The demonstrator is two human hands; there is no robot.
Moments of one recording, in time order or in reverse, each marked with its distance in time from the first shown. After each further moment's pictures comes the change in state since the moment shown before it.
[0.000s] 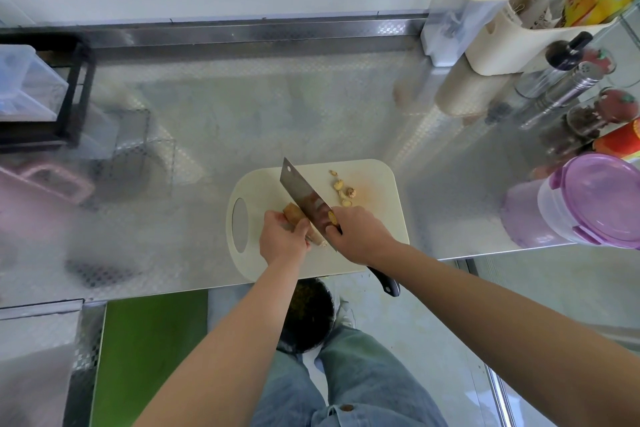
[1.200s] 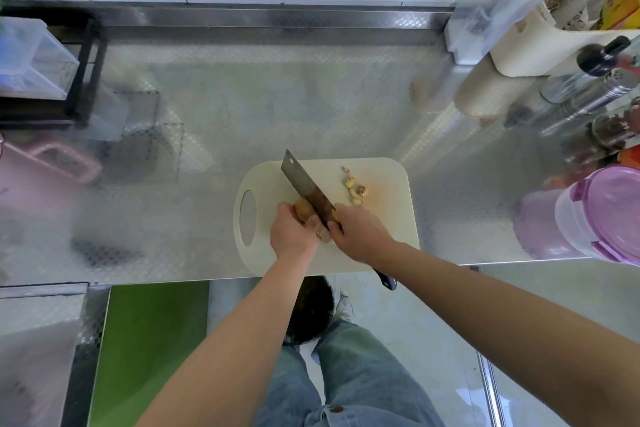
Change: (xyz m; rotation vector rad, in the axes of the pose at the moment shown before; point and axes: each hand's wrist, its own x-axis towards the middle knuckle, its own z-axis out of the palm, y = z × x) left_hand 0.012 -0.006 0.006 0.043 -0.065 0.022; right_hand 0.017 -0.003 0.009 -0.086 -0.041 -0.059
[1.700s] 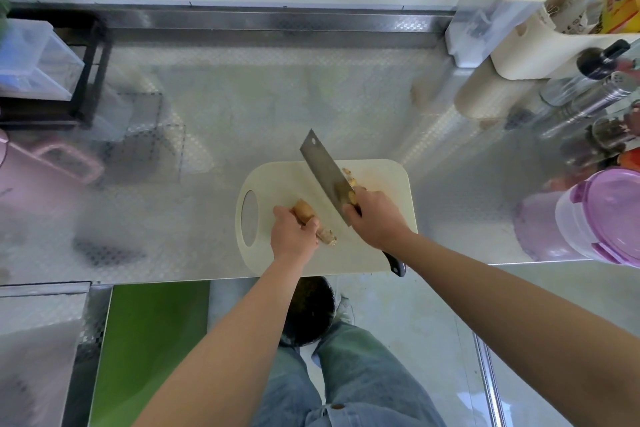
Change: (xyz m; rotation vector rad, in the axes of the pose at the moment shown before) left_hand -0.011 0.011 -0.010 -0.014 -0.062 -0.012; right_hand 0.006 0.021 -0.014 0.101 0.133 0.087
